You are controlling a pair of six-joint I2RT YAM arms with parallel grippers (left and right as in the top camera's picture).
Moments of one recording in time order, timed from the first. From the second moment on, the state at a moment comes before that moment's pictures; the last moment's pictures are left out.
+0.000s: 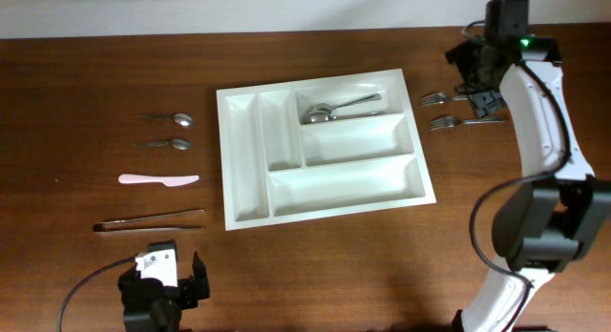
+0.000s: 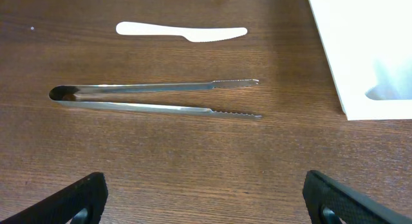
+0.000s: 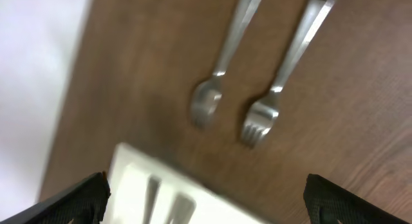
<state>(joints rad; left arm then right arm) 0.07 0.01 0.26 -0.91 -0.11 0.02 -0.10 2.04 1.89 -0.93 0.04 1.12</state>
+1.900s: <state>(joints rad) 0.07 0.01 0.26 -0.91 -0.11 0.02 -0.18 2.36 1.90 -0.89 0.11 1.54</state>
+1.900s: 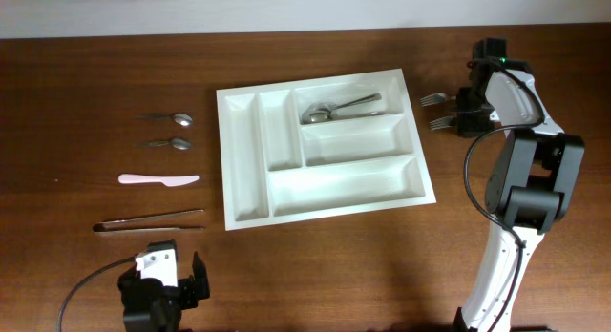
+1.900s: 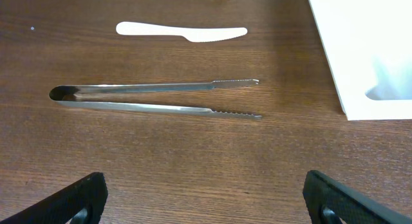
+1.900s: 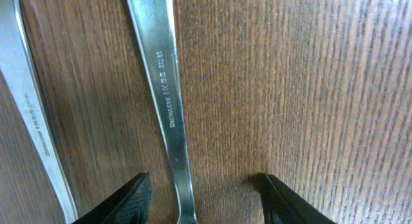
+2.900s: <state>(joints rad) 0.07 0.01 0.26 -0.91 -0.11 0.02 -0.18 2.36 1.90 -0.98 -0.08 1.53</state>
